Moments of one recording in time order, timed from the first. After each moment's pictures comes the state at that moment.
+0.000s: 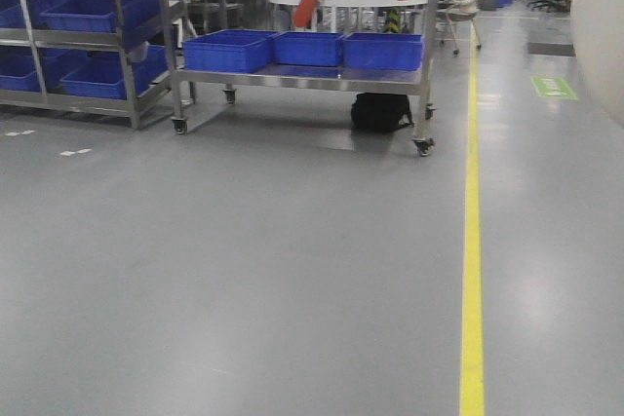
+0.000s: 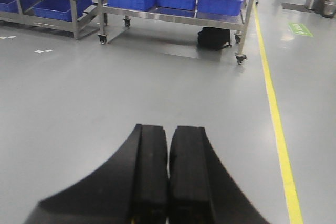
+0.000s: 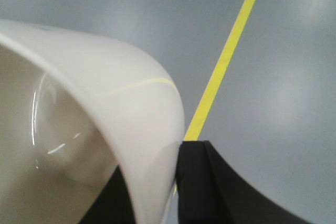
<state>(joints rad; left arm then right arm) -0.11 -0.01 0.01 -0.06 0.19 -0.01 0.29 0.65 -0.77 -0.11 0.85 0.22</state>
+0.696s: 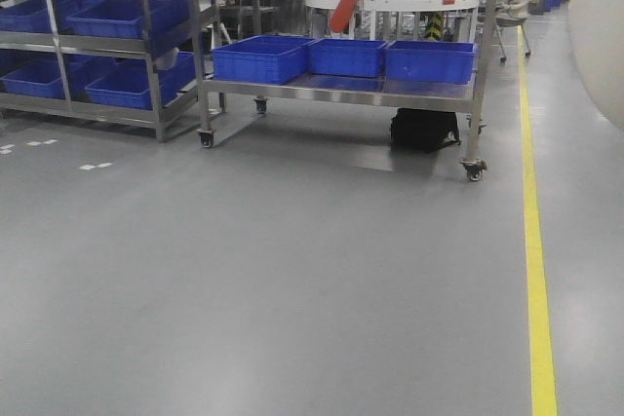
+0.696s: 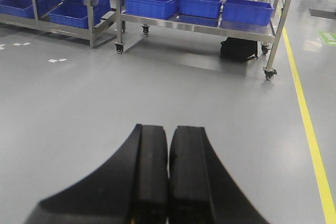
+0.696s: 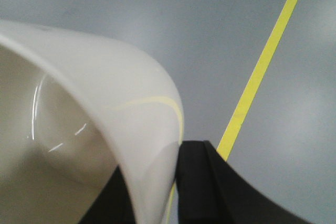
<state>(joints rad) -0.11 -0.01 0.01 -0.06 0.19 -0.01 0.29 0.65 -0.77 -0.11 0.85 0.22</state>
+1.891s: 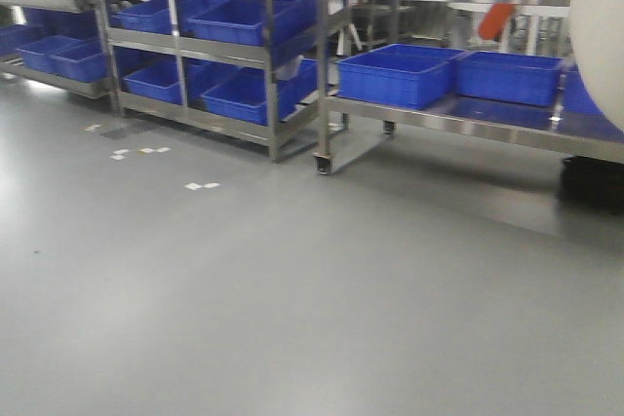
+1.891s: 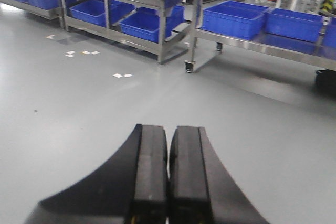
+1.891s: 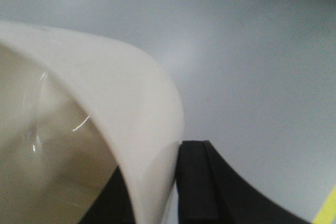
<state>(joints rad) -0.11 -0.01 0.01 -0.06 0.19 -0.01 0.29 0.65 -0.77 -0.11 0.85 0.22</state>
